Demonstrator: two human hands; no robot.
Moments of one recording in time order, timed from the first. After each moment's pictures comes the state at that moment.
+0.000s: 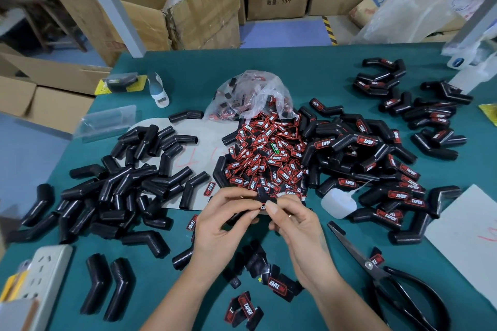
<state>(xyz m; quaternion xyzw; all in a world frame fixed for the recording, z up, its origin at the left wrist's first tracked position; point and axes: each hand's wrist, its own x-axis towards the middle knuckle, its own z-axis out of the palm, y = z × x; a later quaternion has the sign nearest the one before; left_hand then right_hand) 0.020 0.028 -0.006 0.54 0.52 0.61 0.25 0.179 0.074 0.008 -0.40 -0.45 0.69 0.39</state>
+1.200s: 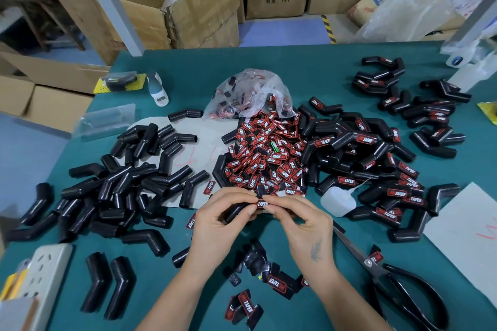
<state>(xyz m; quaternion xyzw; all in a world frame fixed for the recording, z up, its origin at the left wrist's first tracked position) 0.014 0.028 -0.005 0.48 0.56 0.59 0.34 0.185 0.077 -0.005 -0.41 -0.63 0.46 0.48</state>
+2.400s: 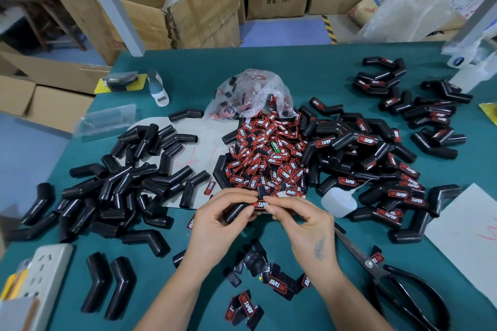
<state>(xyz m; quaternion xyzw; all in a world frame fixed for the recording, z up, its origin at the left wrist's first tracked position) 0.013 0.027 0.005 0.46 0.55 0.58 0.38 0.187 0.079 -0.002 -0.41 -0.61 0.49 0.46</state>
